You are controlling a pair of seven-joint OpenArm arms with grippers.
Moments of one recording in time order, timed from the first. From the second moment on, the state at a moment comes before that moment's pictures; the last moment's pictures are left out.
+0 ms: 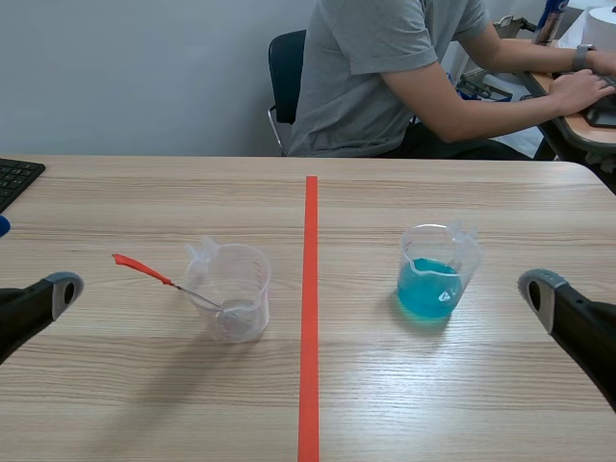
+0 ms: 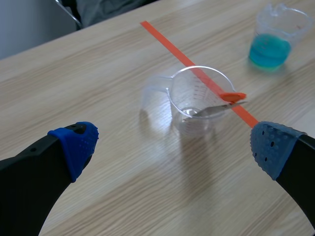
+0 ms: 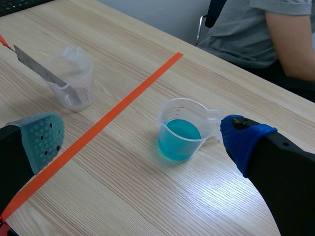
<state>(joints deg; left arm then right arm) 48.9 -49.5 -16.7 112.6 -36.3 -23.9 -5.3 -58.3 30.2 27.0 124.6 22.2 32.8 10.5</state>
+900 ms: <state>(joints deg) 51.2 -46.7 -19.0 113.6 -33.5 -25.5 -4.6 -58.3 30.2 27.0 124.6 22.2 32.8 9.2</state>
